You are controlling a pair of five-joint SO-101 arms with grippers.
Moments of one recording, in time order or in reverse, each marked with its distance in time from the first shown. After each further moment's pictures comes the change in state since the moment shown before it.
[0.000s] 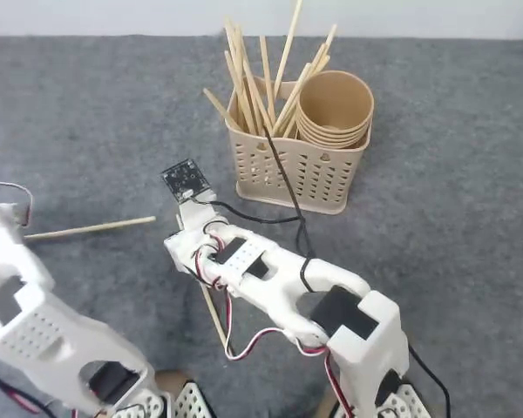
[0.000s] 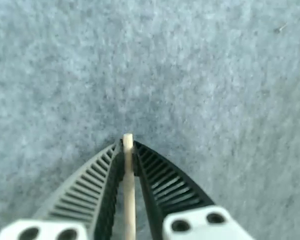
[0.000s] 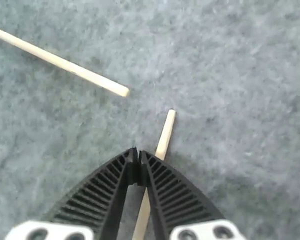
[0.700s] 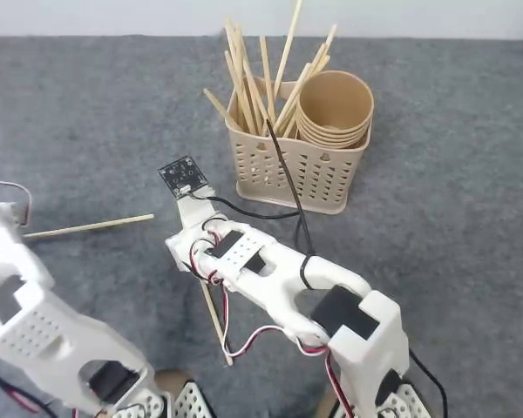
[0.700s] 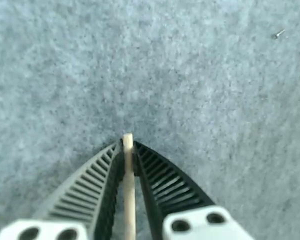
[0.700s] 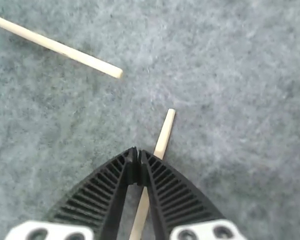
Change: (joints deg) left arm 0.1 0.7 -0.6 -0.4 0.7; right arm 0.1 -0.6 -3.6 9.3 -0.2
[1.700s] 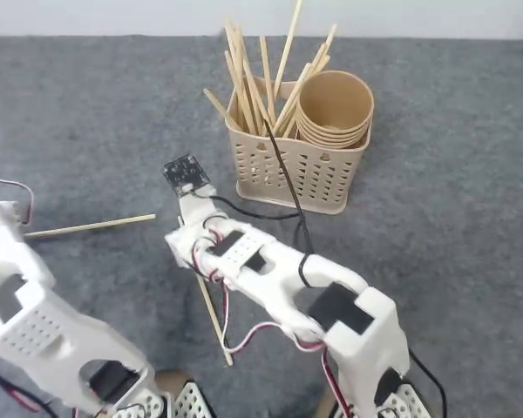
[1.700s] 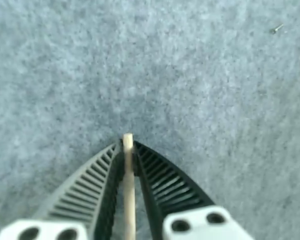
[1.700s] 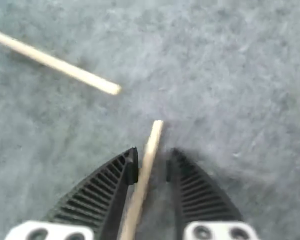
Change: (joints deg) left arm 0.6 0.0 0.0 0.0 0.0; right arm 1.0 4.1 -3.1 -1.9 -0.2
